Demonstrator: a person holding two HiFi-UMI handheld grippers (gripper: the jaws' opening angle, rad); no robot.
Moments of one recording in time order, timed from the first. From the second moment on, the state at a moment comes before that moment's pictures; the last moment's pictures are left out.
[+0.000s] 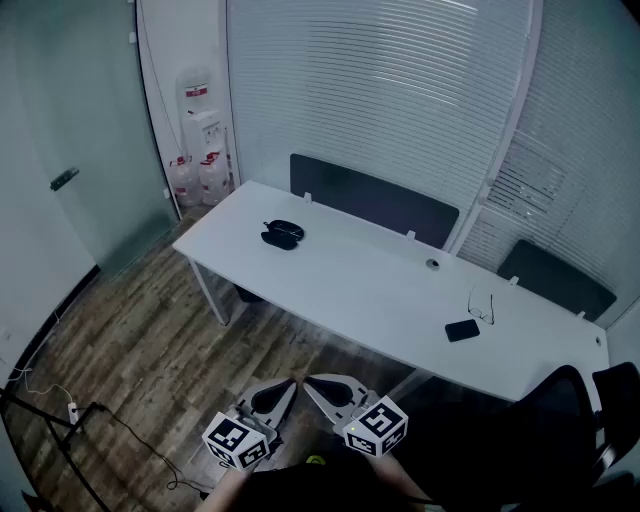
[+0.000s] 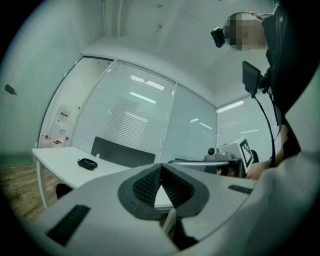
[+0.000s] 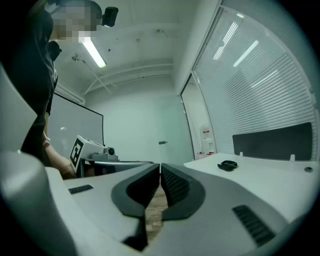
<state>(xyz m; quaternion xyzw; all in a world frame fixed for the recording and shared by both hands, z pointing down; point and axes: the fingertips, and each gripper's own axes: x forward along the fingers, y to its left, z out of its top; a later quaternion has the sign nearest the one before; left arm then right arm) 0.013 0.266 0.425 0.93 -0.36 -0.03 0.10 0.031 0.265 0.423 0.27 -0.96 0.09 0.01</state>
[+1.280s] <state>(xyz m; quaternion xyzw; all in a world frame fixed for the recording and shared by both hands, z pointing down) 0.044 0.258 0.424 0.92 -0.37 -0.03 0.10 0.057 0.251 0.436 0.27 -0.96 0.08 0.05</state>
